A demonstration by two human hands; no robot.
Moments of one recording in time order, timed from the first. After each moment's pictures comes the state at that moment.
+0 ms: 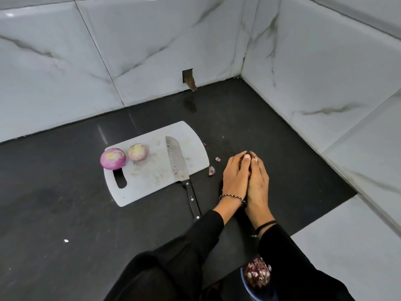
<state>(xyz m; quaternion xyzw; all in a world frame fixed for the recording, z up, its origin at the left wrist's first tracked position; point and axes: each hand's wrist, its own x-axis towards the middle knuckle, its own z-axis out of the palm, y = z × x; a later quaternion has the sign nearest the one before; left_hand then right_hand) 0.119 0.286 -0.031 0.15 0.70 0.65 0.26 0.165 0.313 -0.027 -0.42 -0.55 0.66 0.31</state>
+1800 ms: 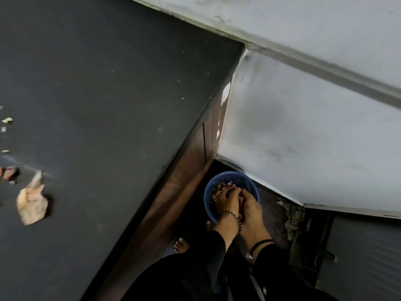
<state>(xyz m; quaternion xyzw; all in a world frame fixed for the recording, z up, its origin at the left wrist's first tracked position) 0.395 0.356 -0.377 -0.07 0.71 0.40 0.57 0.435 0.358 -0.367 -0.69 -0.03 0.65 0.30</state>
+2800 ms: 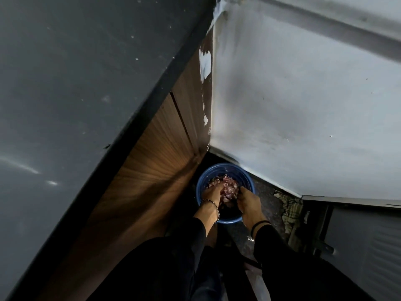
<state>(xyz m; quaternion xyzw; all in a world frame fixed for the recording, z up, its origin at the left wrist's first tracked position) 0.378 0.362 -0.409 -0.08 0.73 0.29 0.61 0.482 0.371 -0.440 -0.74 -0.08 0.63 0.21</state>
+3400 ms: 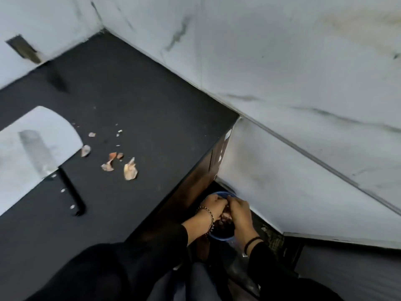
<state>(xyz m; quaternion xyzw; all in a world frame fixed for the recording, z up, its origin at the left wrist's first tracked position) 0.354 0.330 -0.160 0.13 0.75 0.28 0.59 0.443 0.350 -0.192 -0.68 -0.34 0.62 0.17</state>
